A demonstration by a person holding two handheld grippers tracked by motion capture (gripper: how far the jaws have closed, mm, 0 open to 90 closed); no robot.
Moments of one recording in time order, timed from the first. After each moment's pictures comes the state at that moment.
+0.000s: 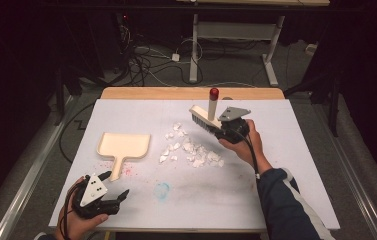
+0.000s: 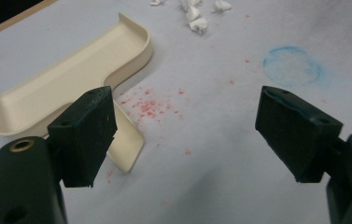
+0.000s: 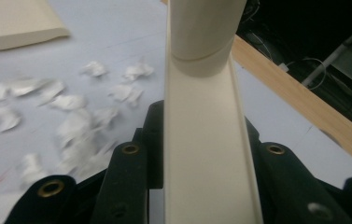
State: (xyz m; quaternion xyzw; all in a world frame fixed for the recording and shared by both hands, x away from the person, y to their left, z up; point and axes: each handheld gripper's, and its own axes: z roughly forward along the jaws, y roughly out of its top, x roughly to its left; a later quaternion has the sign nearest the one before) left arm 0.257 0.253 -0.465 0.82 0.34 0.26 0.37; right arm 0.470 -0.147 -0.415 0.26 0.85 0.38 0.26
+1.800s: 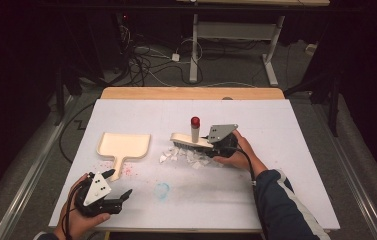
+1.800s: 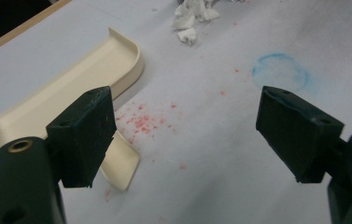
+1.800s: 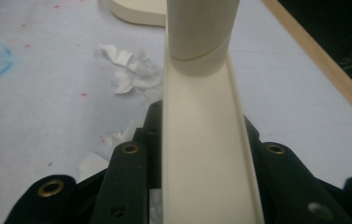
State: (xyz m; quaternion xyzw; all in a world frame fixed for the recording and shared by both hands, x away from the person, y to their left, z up) left arm 0.266 0.244 -0.456 0.84 0.30 0.26 0.37; right arm 0.446 -0.133 -0.446 0.06 0.89 0.41 0.18
